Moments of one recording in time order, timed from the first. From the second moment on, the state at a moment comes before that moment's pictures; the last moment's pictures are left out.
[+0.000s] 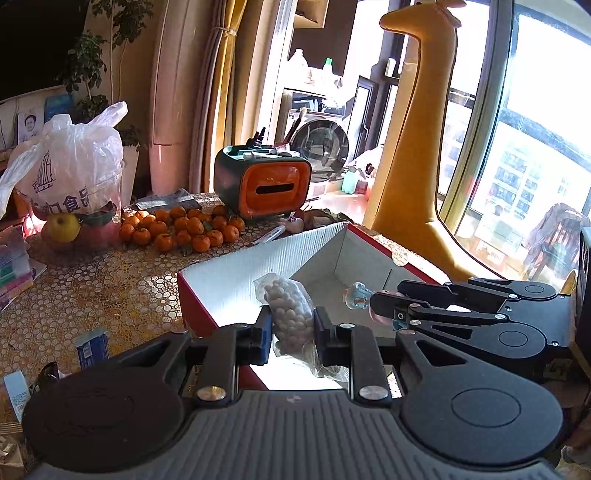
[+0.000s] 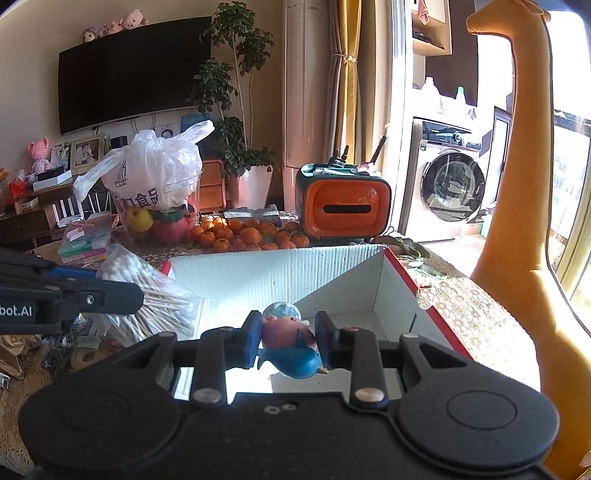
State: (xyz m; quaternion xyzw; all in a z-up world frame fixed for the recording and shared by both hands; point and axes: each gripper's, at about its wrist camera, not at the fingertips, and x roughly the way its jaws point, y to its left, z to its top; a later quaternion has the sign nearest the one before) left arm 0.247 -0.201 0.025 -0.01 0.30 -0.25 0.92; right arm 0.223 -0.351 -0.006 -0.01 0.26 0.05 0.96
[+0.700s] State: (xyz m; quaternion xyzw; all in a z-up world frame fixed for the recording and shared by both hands) left arm 0.326 -0.268 -0.025 0.04 0.36 -0.24 0.90; right arm 0.290 -0.388 -0.049 -0.05 0.33 0.04 0.94
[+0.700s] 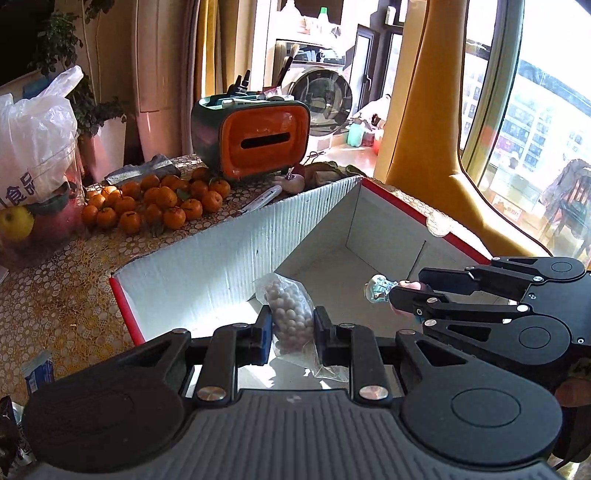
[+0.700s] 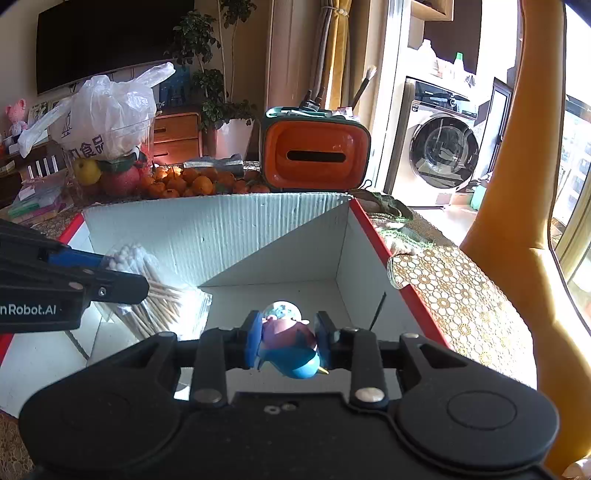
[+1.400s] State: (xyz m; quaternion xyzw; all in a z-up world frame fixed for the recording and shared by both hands) left arm 0.364 -0.290 -0.052 0.07 0.46 -0.23 0.85; right arm 0.334 -0.391 -0.063 -0.09 0.42 0.05 0.90
